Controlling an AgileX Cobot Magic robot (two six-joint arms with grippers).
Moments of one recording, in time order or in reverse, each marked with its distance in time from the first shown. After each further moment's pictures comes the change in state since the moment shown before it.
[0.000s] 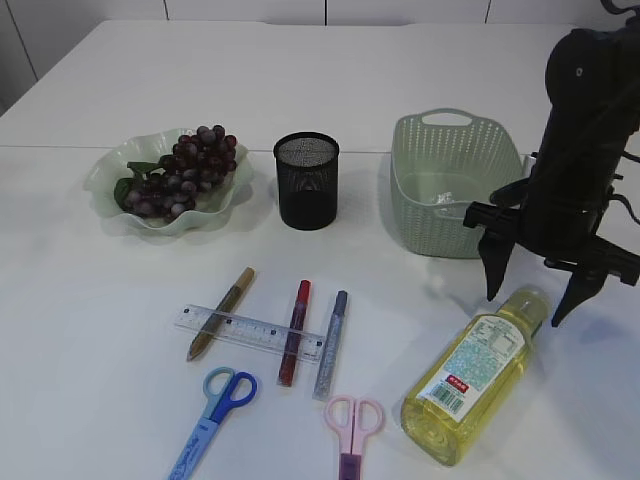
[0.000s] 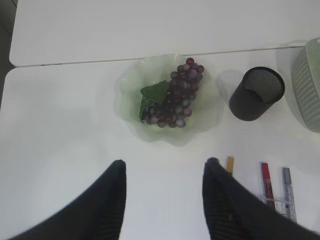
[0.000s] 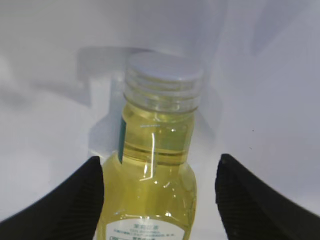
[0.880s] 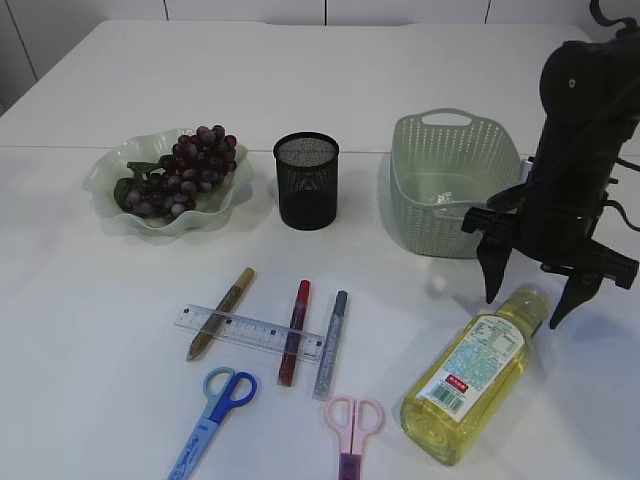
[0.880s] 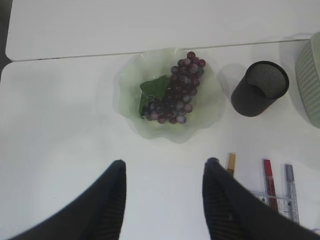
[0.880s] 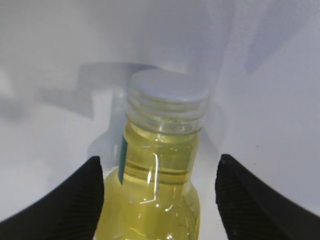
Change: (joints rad) left arm 0.000 0.028 0.000 0.000 0.000 0.000; right arm 0.000 0.022 0.000 -0.018 -0.046 0.002
